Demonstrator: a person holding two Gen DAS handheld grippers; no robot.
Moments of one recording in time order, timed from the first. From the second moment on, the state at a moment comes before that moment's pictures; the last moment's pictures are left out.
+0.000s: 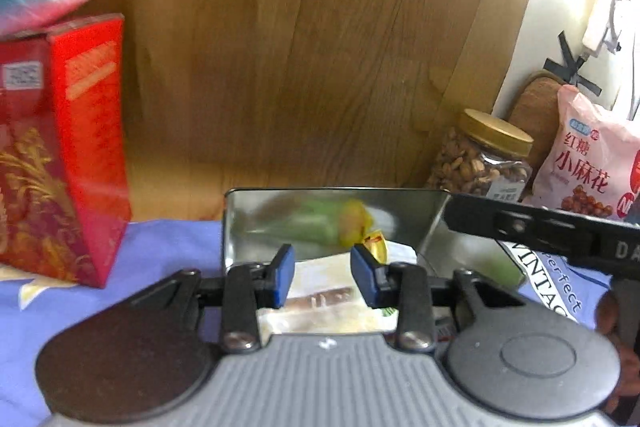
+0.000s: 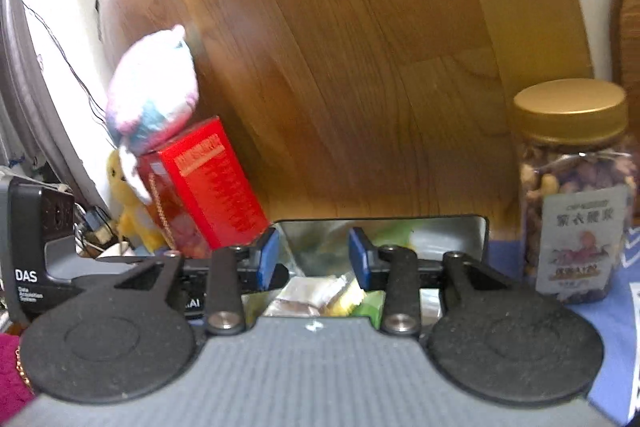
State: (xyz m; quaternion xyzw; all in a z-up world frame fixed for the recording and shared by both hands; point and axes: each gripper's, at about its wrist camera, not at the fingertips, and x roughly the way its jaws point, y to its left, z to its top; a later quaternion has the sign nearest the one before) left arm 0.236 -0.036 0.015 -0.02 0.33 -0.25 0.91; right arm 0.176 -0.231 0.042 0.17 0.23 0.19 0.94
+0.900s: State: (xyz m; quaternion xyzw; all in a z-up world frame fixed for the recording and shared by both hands) left arm 0.192 0.037 -0.042 -0.11 0.42 -0.29 0.86; right arm 0.105 -0.175 -0.032 0.30 0.37 0.22 0.85
